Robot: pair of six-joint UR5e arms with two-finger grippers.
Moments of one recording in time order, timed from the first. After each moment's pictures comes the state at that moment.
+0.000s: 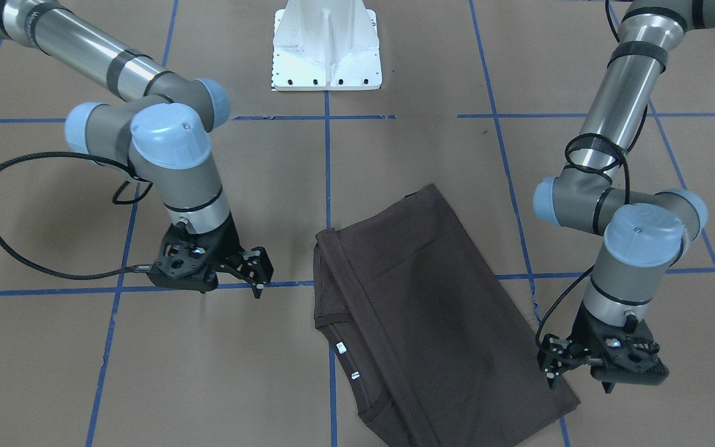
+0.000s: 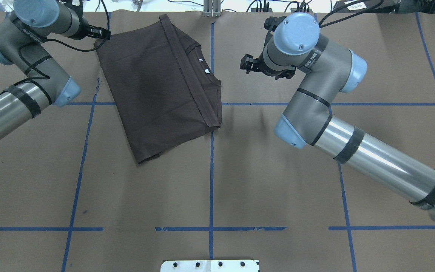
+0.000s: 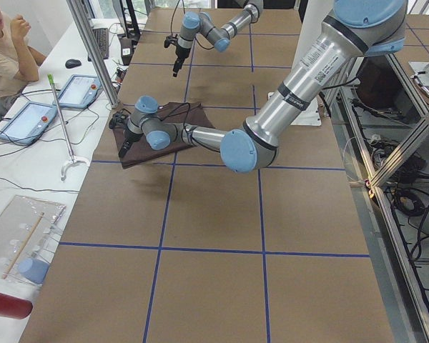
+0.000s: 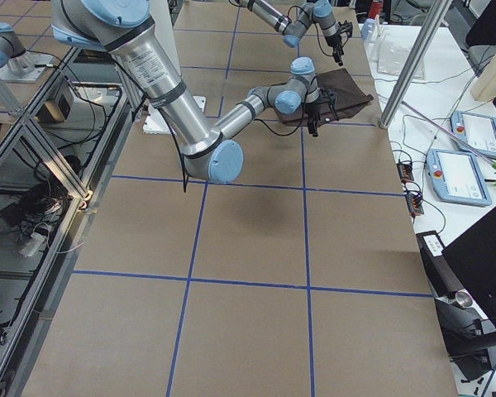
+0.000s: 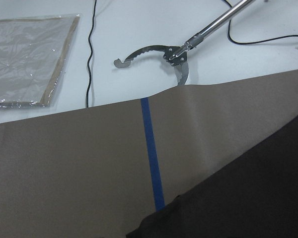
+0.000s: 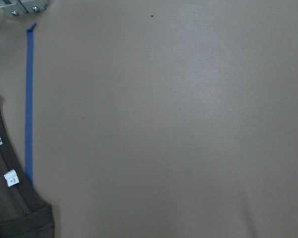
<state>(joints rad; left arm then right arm) -0.99 -2.27 -0.99 -2.37 -1.79 -0.73 0.75 -0.80 1.36 -1.29 1.78 1.27</state>
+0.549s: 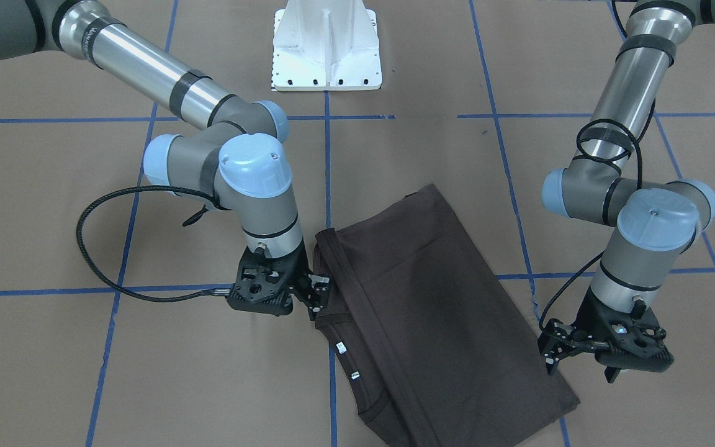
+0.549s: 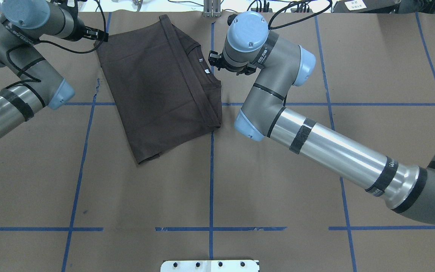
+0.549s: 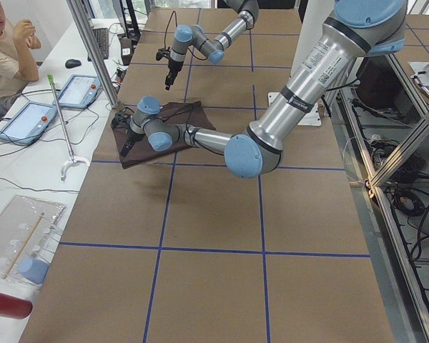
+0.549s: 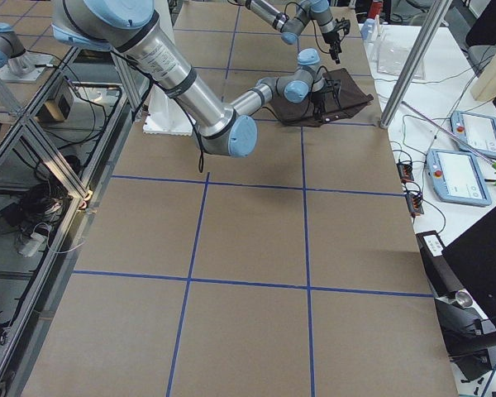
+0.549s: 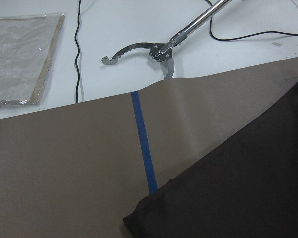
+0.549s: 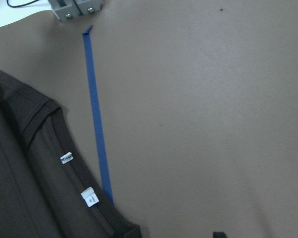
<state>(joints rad) -0.99 -2.24 -1.03 -2.38 -1.80 -0.72 0.69 -0.62 1.11 -1.16 1.73 1.36</state>
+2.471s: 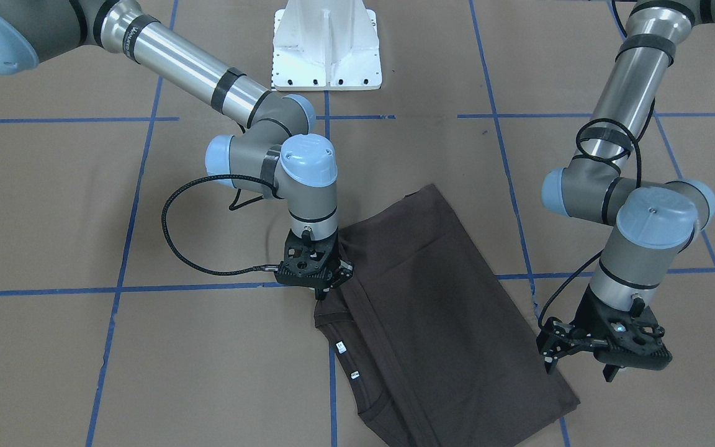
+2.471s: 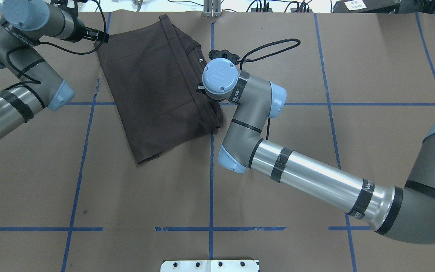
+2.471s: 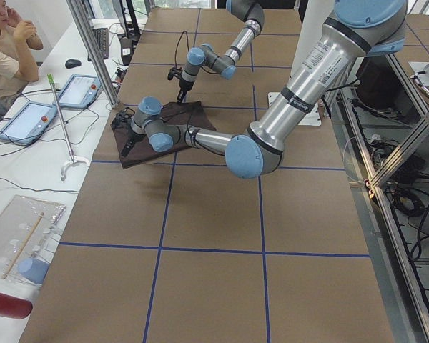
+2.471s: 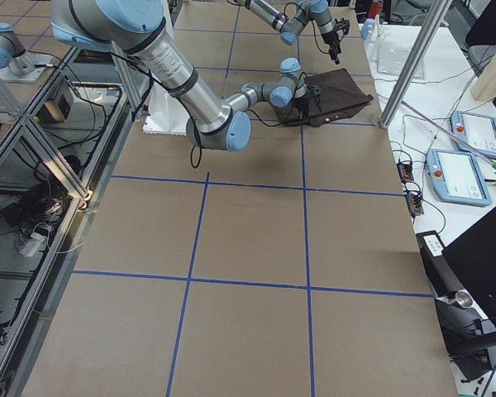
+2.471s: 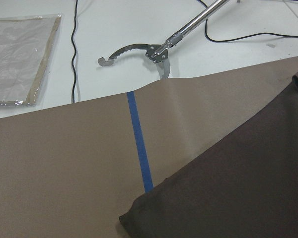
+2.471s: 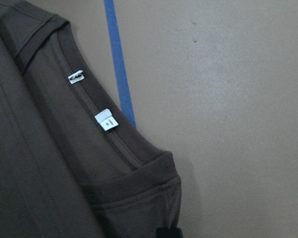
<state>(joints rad) -0.99 -2.24 -1.03 -2.40 -1.80 -0.73 0.58 -0.60 1.04 -1.16 1.61 1.39</state>
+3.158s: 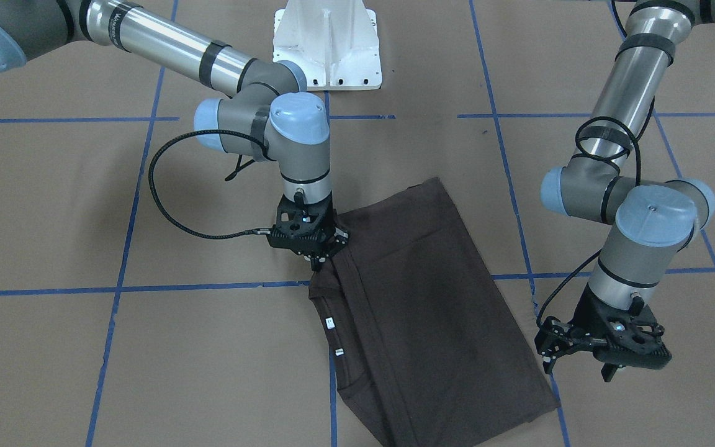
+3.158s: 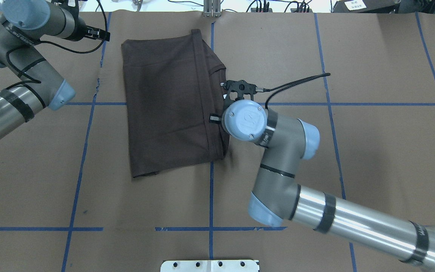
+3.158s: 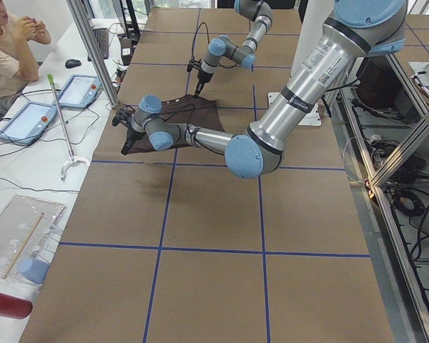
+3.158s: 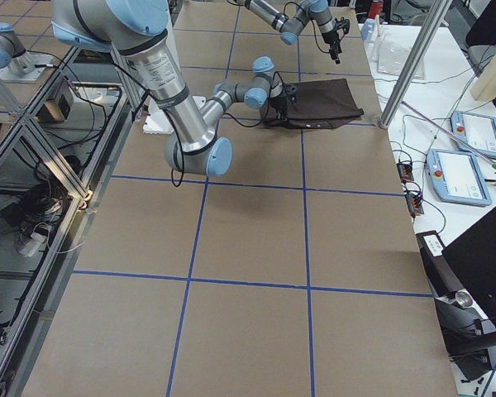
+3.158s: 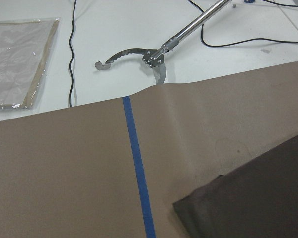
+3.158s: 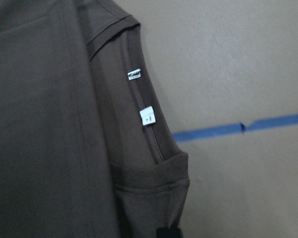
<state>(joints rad) -0.99 -2.24 -1.04 -2.39 -1.80 -0.73 0.45 -0.91 1.55 -1.29 1.51 1.41</state>
